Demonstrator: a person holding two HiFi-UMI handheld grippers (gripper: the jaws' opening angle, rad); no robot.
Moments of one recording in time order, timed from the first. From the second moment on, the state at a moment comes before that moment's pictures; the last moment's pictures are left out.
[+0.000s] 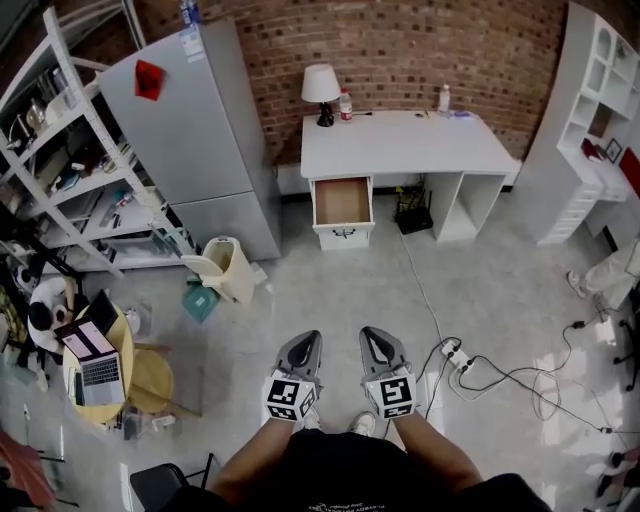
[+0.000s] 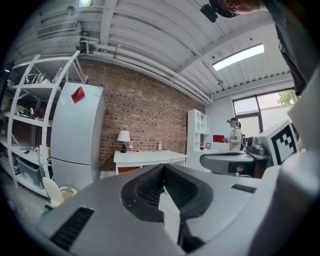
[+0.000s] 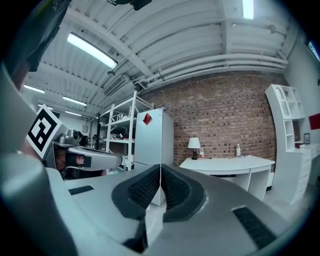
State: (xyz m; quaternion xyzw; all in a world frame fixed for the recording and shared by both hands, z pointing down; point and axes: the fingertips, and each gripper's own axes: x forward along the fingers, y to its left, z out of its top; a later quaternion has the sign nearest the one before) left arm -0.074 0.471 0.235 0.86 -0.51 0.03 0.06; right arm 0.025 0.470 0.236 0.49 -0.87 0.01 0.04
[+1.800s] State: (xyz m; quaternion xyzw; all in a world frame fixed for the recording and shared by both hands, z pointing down) left arm -0.158 0.263 0.261 0.87 -0.48 0.04 0.05; right arm -0.064 0.274 0.266 0.51 -0.86 0.03 0.08
